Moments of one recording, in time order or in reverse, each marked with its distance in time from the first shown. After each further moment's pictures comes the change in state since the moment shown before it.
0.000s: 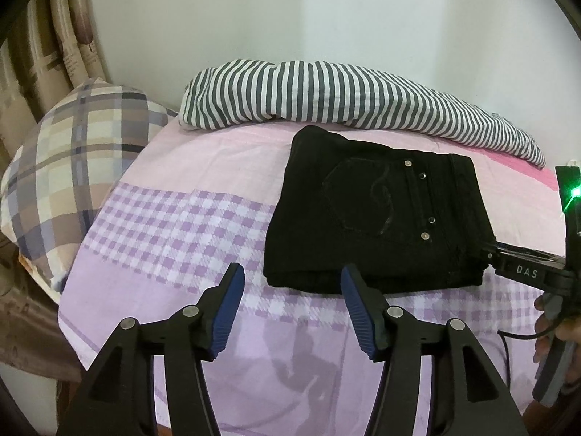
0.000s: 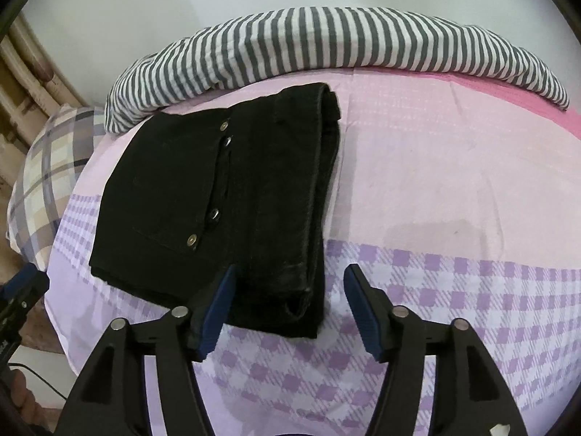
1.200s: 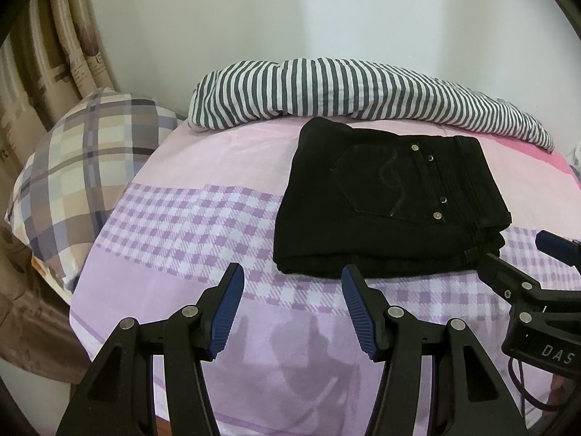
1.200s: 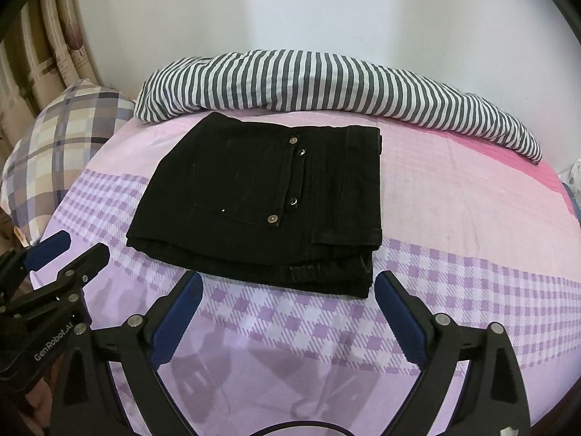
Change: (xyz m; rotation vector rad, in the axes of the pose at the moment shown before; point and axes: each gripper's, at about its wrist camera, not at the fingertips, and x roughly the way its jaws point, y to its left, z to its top) left arm 0.001 -0.007 -0.020 0.037 -0.018 0.063; right arm -0.051 0.085 -0.044 -0.133 -0.143 -0.136
